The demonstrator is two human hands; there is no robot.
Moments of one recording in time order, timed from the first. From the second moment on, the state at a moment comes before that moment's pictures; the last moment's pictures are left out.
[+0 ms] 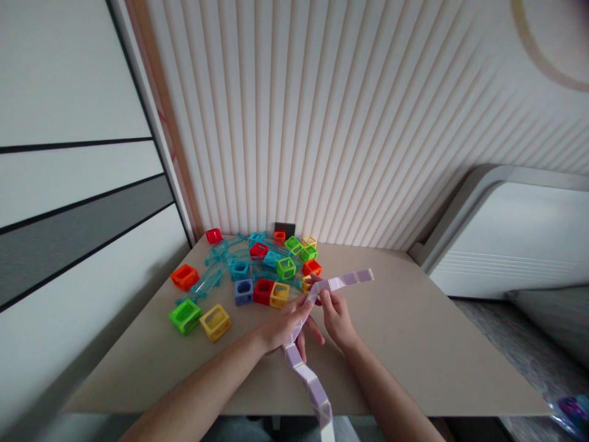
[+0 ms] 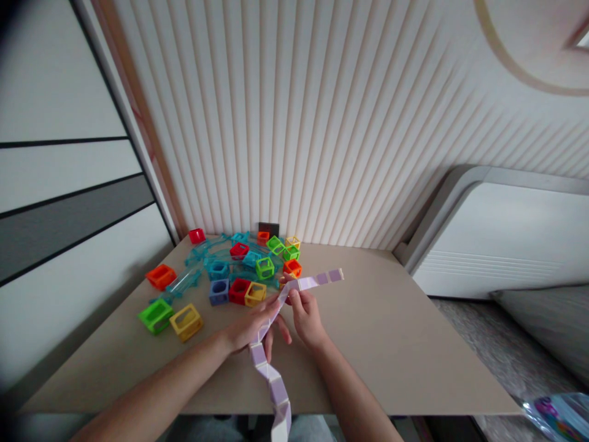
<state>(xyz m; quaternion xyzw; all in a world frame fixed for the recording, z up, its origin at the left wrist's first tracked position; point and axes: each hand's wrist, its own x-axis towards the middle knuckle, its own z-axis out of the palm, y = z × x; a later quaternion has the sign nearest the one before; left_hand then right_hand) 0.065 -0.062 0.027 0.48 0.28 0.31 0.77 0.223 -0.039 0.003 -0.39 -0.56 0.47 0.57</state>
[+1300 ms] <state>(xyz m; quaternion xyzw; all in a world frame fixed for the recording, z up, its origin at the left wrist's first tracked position) 0.075 -0.067 0.010 0.51 0.29 0.30 0.75 0.220 -0.042 0.013 -0.44 -0.50 0.44 0.60</state>
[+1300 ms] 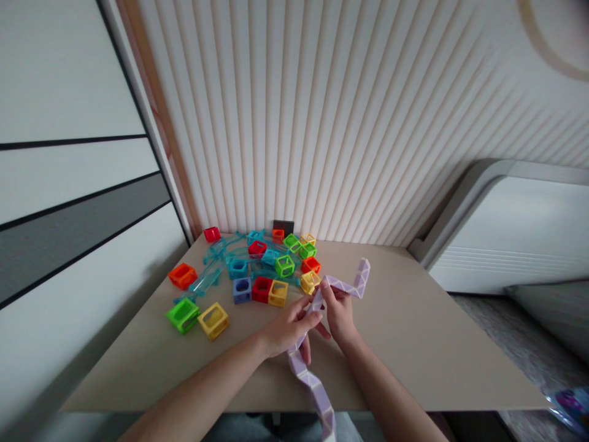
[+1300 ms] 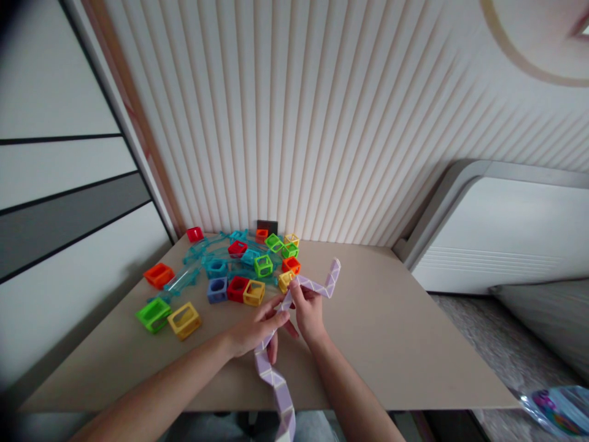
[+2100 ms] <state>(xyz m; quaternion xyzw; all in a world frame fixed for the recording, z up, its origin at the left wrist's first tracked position) 0.078 -0.056 0.008 0.43 0.39 0.41 0.71 0.225 -0.035 0.009 -0.43 -0.52 0.43 0.60</state>
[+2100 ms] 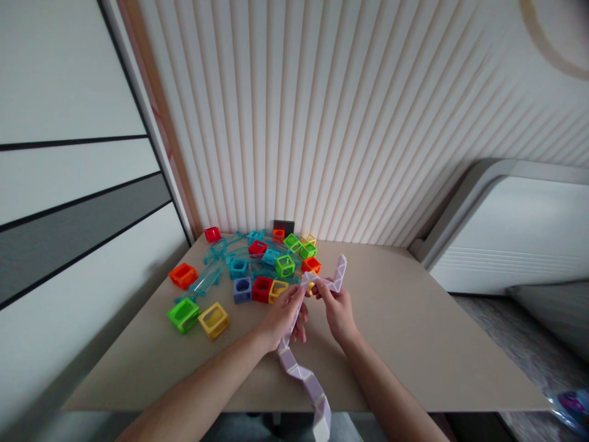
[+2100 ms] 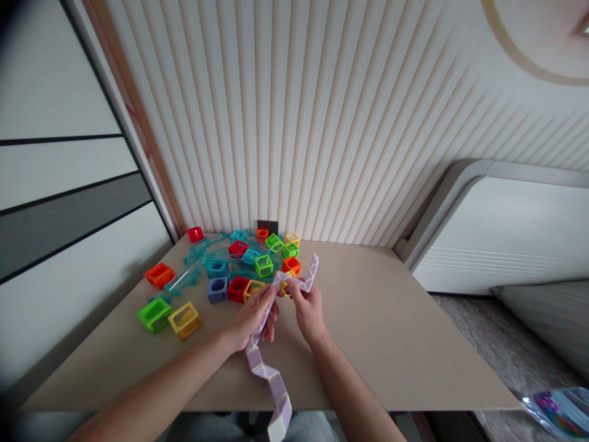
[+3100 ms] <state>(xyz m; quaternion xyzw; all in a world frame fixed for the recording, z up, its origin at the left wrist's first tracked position) 0.045 -0.057 0.026 0.39 0.22 0.22 0.87 0.234 -0.030 -0.013 -0.35 -0.51 0.49 0.61</state>
